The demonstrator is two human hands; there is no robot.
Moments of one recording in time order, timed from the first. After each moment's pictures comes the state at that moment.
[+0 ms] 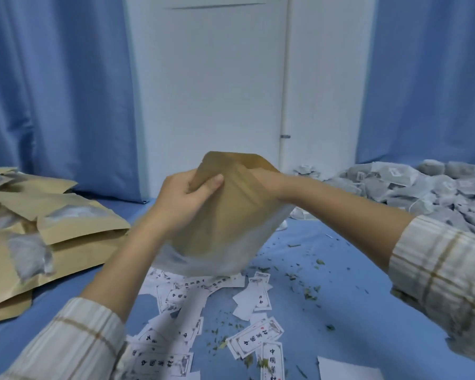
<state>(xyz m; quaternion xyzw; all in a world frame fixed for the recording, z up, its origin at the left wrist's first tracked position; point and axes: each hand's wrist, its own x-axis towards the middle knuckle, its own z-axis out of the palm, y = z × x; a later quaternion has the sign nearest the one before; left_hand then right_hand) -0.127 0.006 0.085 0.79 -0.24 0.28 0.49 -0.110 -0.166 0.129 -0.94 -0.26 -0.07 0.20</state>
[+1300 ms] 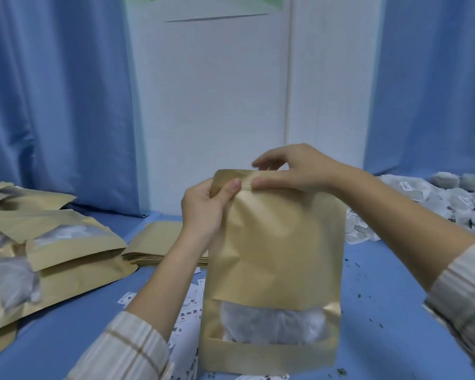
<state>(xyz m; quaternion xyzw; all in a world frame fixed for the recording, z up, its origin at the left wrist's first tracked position) -0.080 -0.047 0.096 0.68 -0.12 0.26 0.68 -0.080 -0.228 0.177 -0.93 -0.27 -0.19 0.19</state>
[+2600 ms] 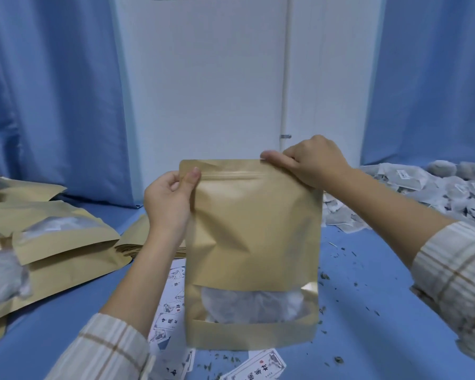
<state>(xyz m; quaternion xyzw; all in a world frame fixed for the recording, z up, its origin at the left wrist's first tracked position) -0.065 -0.020 0.083 0.64 -0.08 0.37 0.67 -0.046 -0.245 0.150 -0.91 -0.17 -0.37 0.03</state>
